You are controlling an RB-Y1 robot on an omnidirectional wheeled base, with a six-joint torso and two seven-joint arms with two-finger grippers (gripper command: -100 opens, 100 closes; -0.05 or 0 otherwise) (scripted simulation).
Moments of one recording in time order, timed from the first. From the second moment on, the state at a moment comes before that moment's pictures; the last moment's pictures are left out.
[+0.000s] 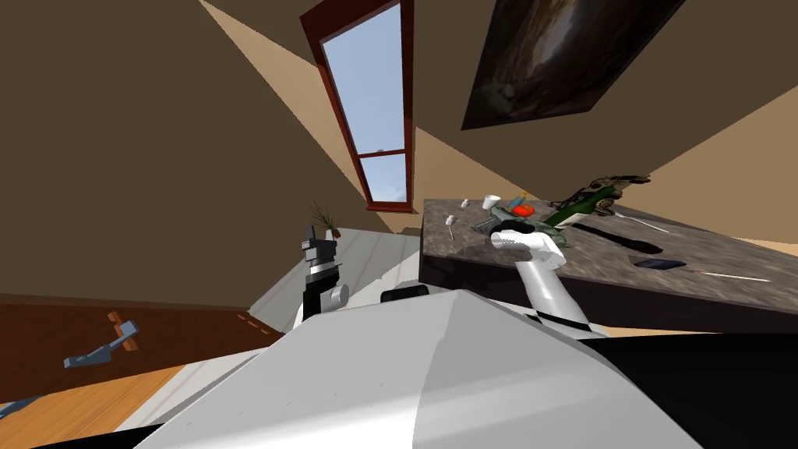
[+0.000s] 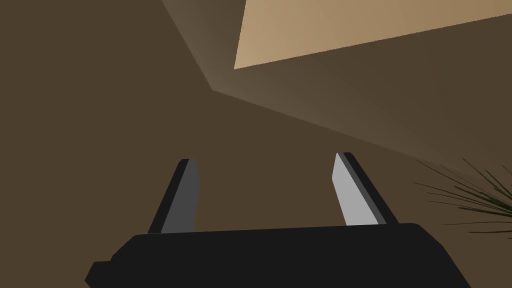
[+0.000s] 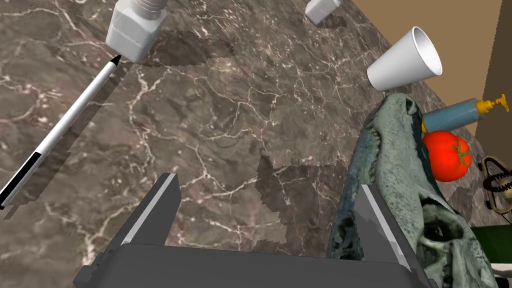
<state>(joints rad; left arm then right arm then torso) 0.48 -0.03 0.03 -2.21 -0.03 -0.39 0.14 0.10 -0.54 -0.47 -1.79 -0.33 0.80 -1.06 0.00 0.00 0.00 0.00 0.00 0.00</state>
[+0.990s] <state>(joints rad) 0.48 -0.03 0.03 -2.21 -0.03 -0.39 0.14 0.02 -0.60 -0.53 -1.64 -0.41 1.10 -1.23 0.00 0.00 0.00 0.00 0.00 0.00</state>
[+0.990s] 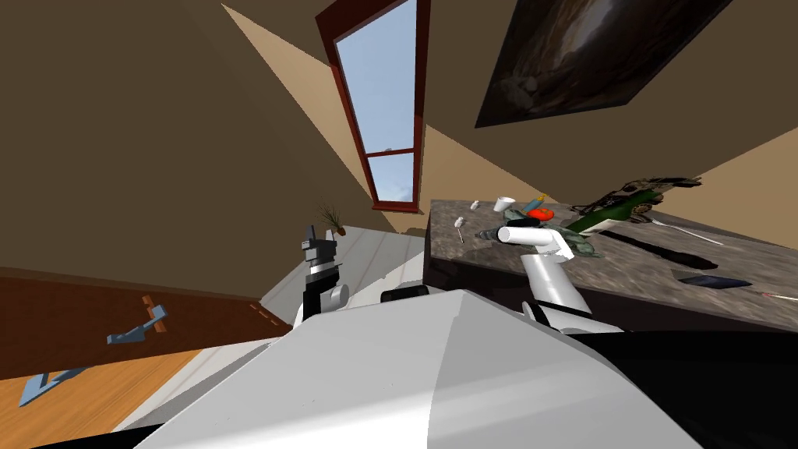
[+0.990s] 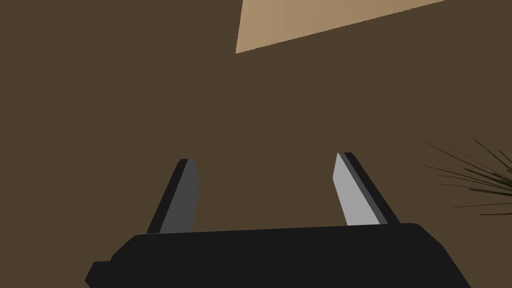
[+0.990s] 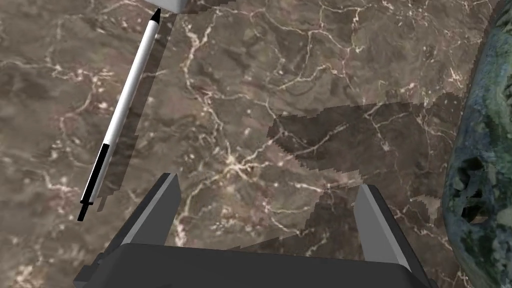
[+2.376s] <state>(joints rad) 0.48 -0.03 0.03 -2.21 -0.03 -0.39 0.14 -0.08 -0.68 -0.60 -1.38 -0.54 1.50 -1.44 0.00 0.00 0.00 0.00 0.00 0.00</state>
